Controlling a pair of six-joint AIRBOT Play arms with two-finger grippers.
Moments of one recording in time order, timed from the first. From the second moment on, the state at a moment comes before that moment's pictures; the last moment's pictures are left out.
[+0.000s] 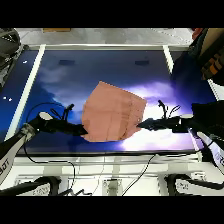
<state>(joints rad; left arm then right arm) -0.04 -1.34 0.70 0.70 -1.07 -0.93 -0.14 -1.37 0.67 -0.39 1.22 0.74</state>
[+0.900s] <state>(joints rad) -0.01 -0.67 1.02 0.52 -0.82 -0.94 -0.14 -0.85 1.25 -0.57 1.29 1.00</state>
